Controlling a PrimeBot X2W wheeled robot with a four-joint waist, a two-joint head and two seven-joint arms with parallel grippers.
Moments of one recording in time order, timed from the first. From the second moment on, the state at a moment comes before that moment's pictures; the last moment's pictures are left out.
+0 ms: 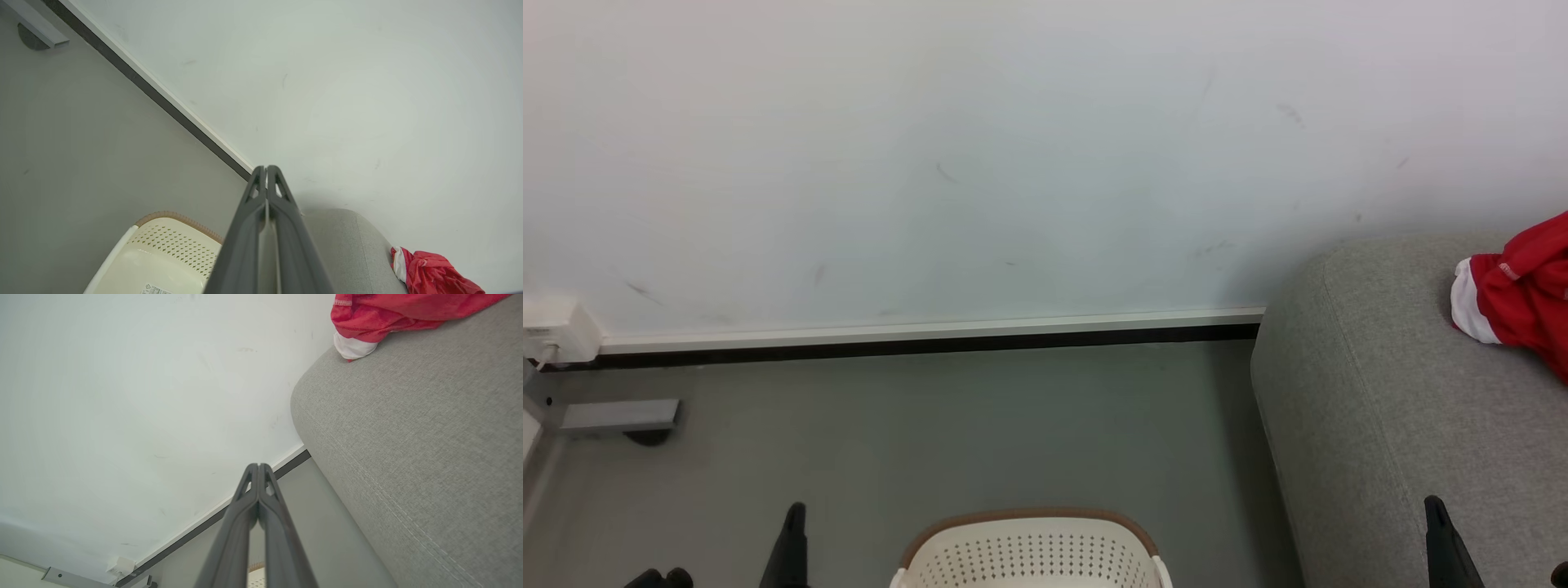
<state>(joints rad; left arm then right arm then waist) -0.01 0.06 0.03 0.28 -0.89 -0.06 -0.08 0.00 -0.05 -0.03 0.28 0.83 0.13 -0.09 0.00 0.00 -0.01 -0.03</state>
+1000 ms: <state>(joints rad) -0.05 0.05 0.06 0.27 -1.21 -0.09 0.00 -0.04 -0.05 -0.06 0.27 1.18 0.13 0.00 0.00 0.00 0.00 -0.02</state>
